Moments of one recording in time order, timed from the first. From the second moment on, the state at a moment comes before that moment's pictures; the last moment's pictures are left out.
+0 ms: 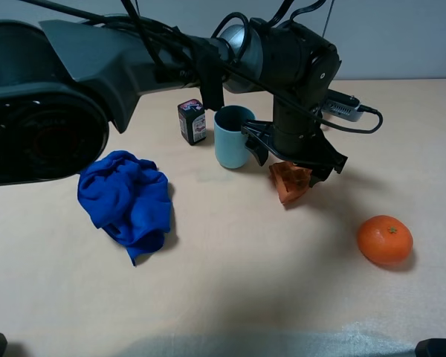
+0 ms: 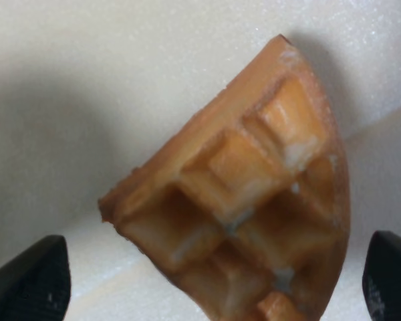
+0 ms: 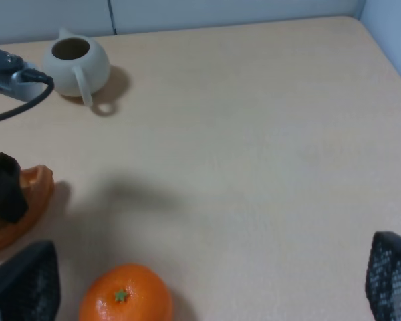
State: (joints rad) left arm -0.94 2.47 -2.06 0.10 0.91 -0.43; right arm -0.04 -0.01 -0.49 -0.01 1.03 0.05
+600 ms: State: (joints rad) left arm -0.94 2.47 -2.18 0.10 1.03 -0.43; right arm -0.04 -0.01 -0.49 -0.01 1.03 0.05
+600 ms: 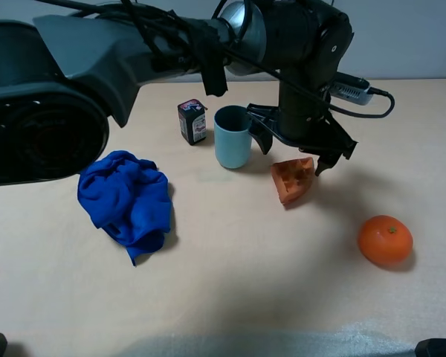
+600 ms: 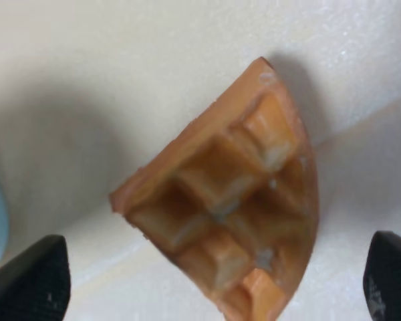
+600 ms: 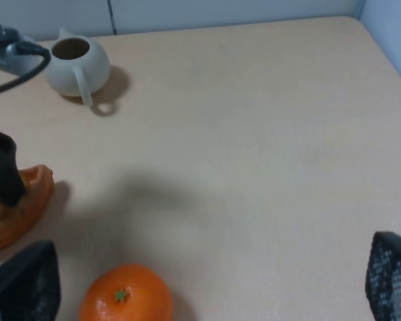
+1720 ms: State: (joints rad) left arm -0.94 2.35 -2.43 0.05 1.16 -0.28; right arm -0.04 -0.01 -0.49 -0.01 1.03 0.05
